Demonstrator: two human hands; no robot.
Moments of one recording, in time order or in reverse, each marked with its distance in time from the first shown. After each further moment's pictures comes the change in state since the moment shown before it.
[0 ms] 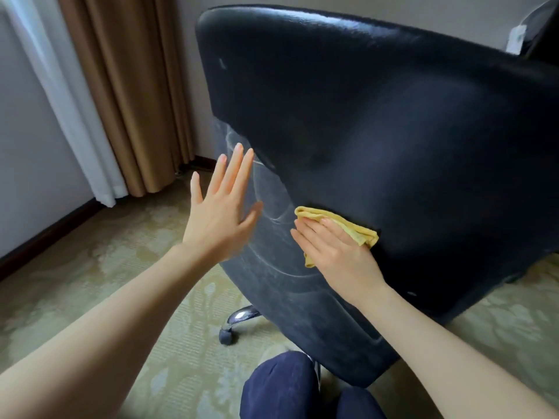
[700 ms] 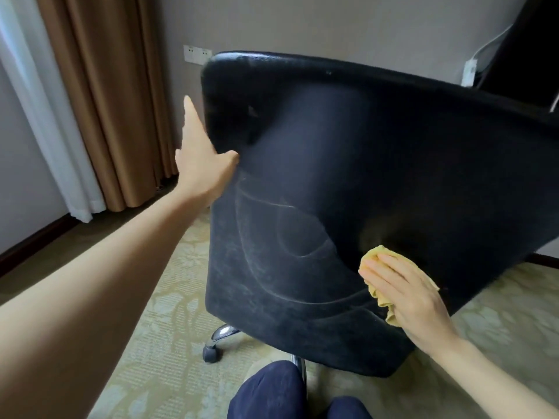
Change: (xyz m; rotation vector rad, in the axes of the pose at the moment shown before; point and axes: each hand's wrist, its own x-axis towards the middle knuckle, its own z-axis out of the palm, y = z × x) left_hand 0.057 0.010 -0.059 -0.706 0.188 -0.291; right_hand -0.109 0.044 -0.032 0.437 0.119 0.292
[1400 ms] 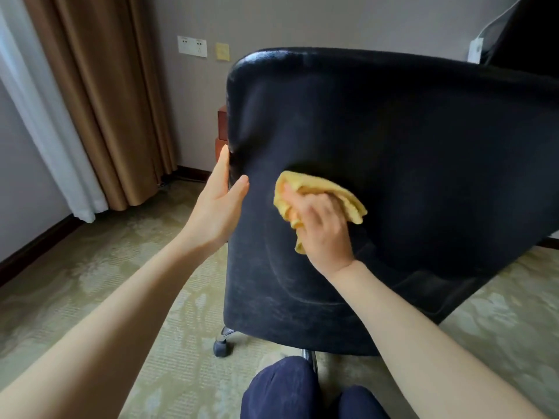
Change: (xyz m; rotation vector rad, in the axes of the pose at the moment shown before) left_hand -0.042 -0.026 0.008 -0.248 -0.310 0.012; right_hand 0.152 -0.082 0.058 0.079 0.526 -0.052
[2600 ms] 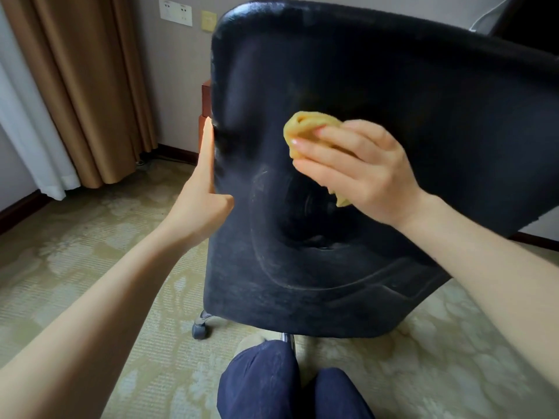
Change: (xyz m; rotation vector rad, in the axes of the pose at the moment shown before) left_hand -0.012 -0.009 0.004 0.063 -0.066 -0.051; right_hand 0.068 0.057 -0.070 -0.137 -0.052 -0.701
